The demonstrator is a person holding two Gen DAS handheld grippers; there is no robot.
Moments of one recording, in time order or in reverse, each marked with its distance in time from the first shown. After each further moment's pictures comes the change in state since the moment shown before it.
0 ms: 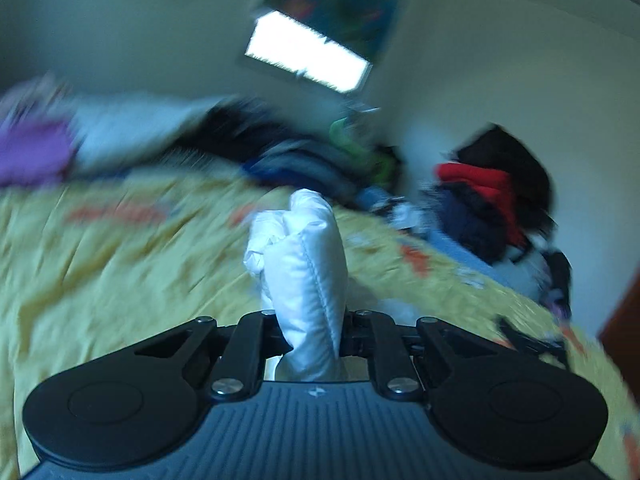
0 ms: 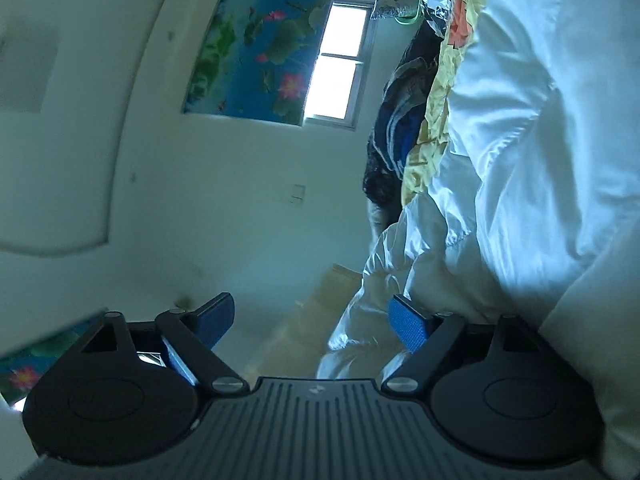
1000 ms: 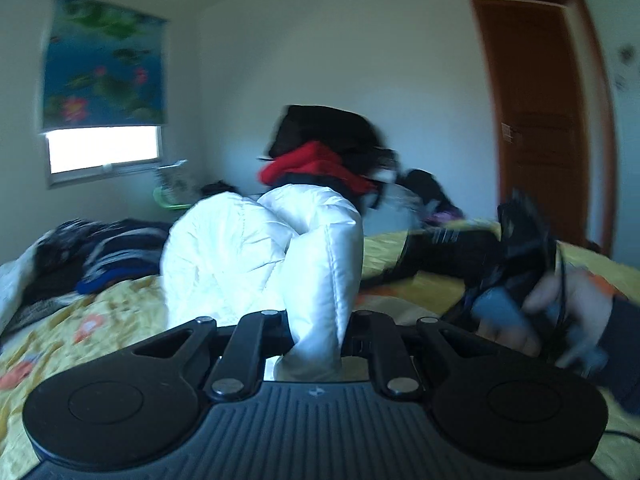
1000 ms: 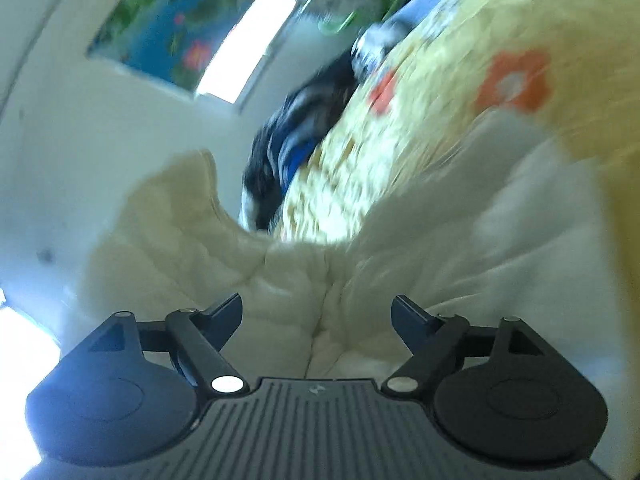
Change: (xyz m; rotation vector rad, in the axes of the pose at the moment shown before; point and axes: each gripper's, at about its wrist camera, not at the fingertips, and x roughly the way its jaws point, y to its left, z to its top) left arm -0.025 -0.149 -0.059 0.567 -0.070 -0.379; right arm -0.100 0.116 0.045 -0.162 0.040 -0.487
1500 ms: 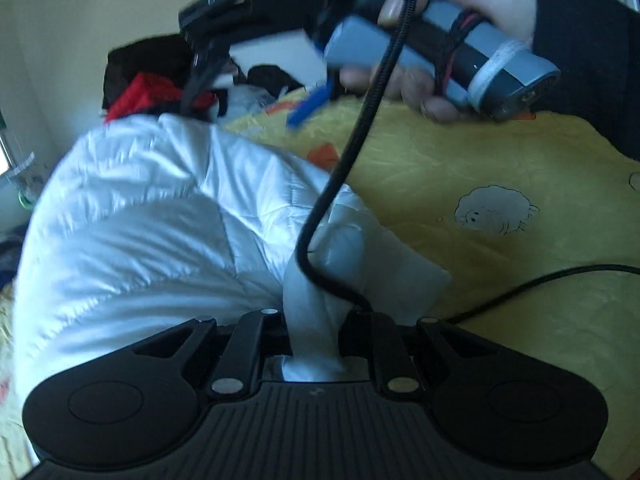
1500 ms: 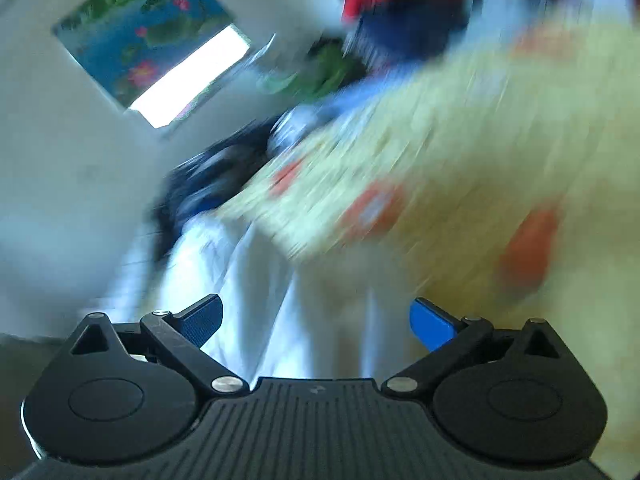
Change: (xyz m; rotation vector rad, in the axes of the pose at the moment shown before) left arm 0.091 -0.123 -0.077 0.325 0.292 -0.327; right arm -0.078 0.022 0.021 -0.316 -0.206 -0.429
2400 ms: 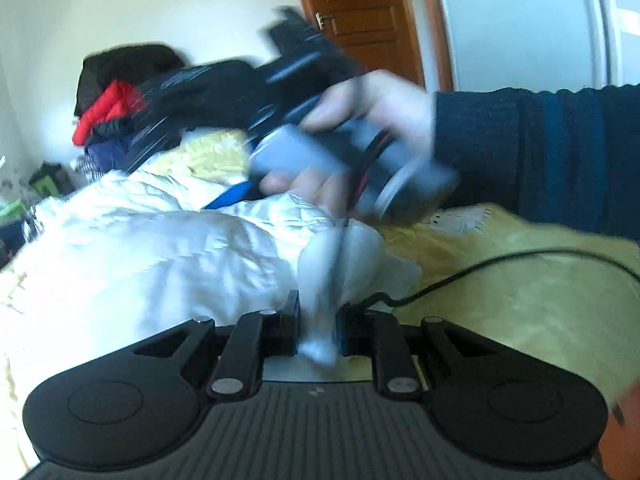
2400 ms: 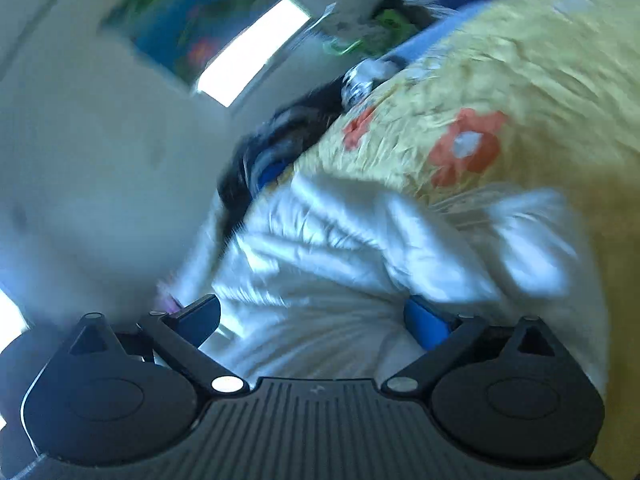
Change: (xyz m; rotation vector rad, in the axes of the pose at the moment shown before) left arm -0.059 0.042 -0.020 0.036 -0.082 -0.115; right arm 0.072 -0.015 -0.033 0.184 0.141 0.364
